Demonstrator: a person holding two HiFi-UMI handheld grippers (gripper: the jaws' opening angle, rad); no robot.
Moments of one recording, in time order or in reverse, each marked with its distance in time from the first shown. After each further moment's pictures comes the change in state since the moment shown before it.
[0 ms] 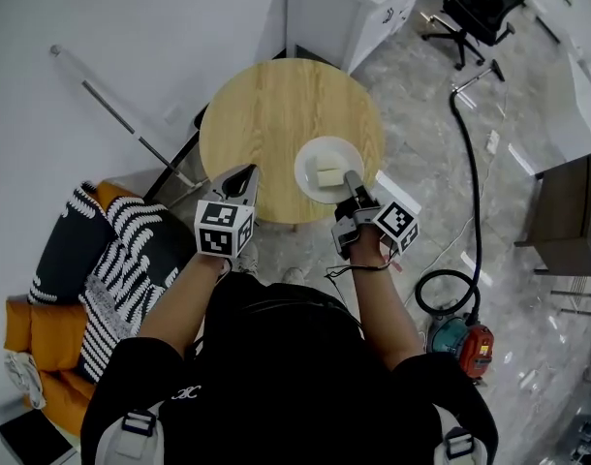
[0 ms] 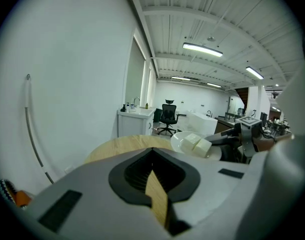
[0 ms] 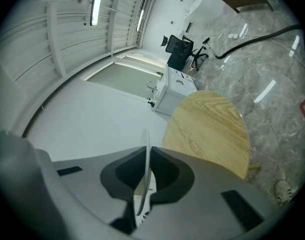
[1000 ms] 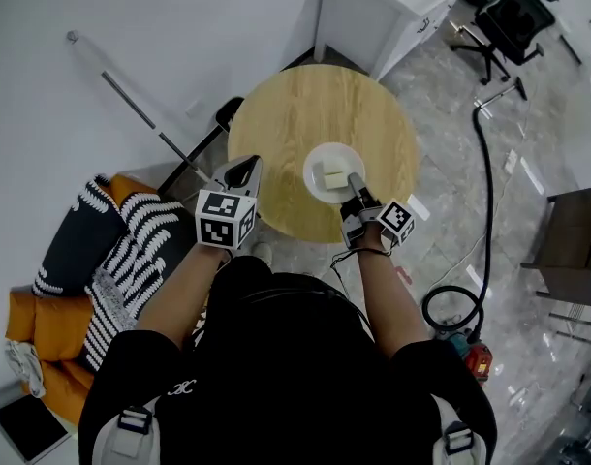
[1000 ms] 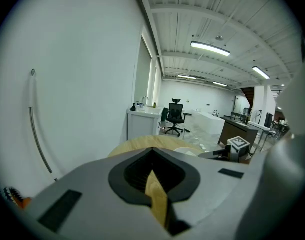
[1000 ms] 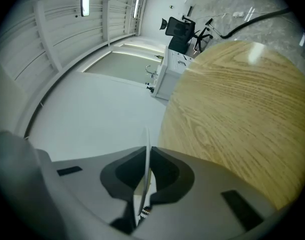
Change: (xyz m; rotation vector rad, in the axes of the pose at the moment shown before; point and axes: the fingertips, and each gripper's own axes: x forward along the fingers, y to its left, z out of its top) left arm 0.015 0.097 0.010 -0.018 0.016 0.047; right arm 0.110 -0.059 -0.041 0.019 0.131 0.068
